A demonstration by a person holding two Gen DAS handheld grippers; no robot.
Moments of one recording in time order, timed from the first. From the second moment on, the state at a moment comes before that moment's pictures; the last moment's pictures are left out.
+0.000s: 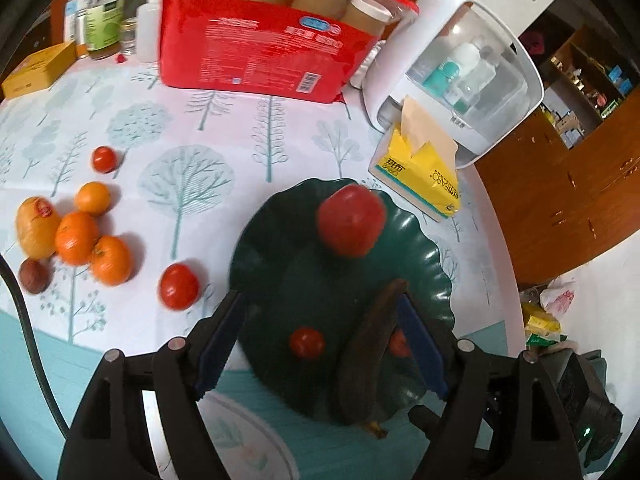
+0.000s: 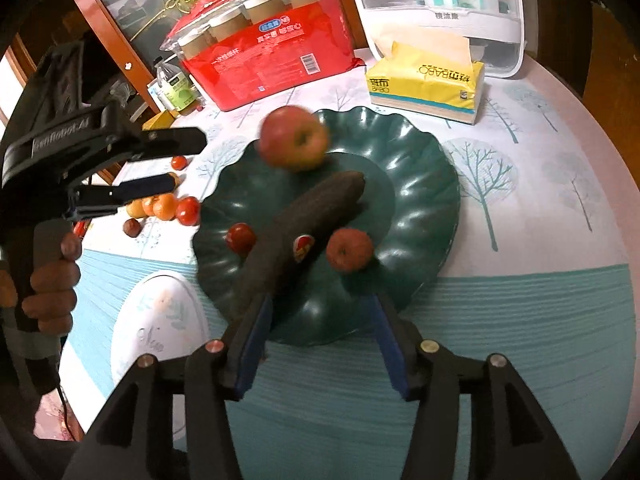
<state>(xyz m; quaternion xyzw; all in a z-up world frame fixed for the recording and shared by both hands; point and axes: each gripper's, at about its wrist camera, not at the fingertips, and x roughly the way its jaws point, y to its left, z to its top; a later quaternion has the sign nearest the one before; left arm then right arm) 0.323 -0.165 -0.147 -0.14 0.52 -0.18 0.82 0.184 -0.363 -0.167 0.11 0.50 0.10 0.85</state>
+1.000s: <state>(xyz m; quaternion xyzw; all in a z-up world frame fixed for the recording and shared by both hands) 0.222 0.043 -0.138 -0.17 0.49 -0.11 0.85 0.149 -0.215 -0.156 0.08 0.55 0.16 0.82</state>
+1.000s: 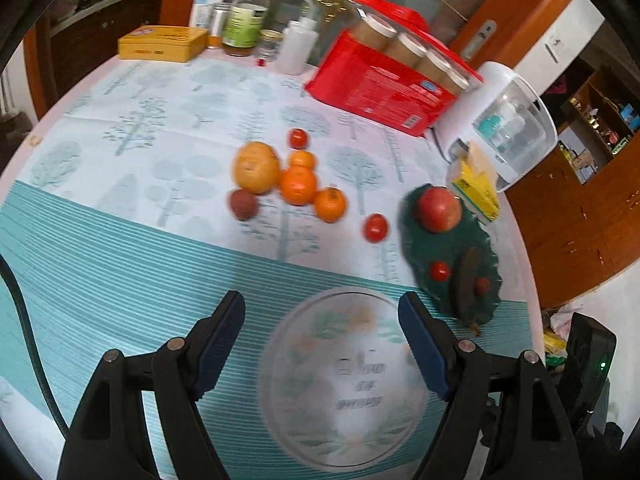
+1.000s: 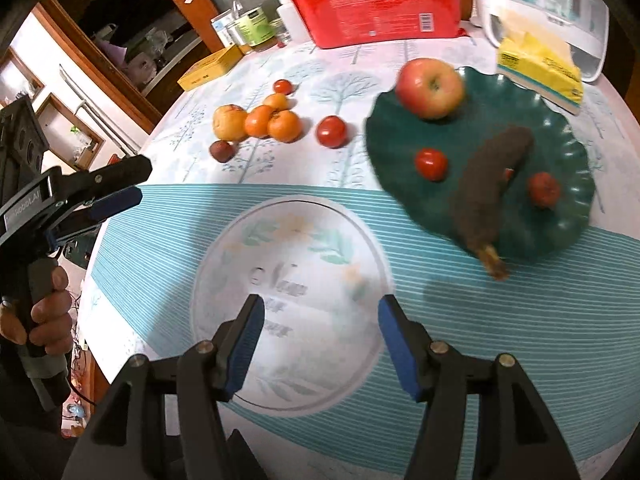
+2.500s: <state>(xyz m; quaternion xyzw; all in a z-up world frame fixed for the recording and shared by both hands) 0.419 0.059 -0.167 0.09 0.54 -0.26 0.80 0.249 -0.024 -0.179 -0.02 0.41 0.13 0.90</state>
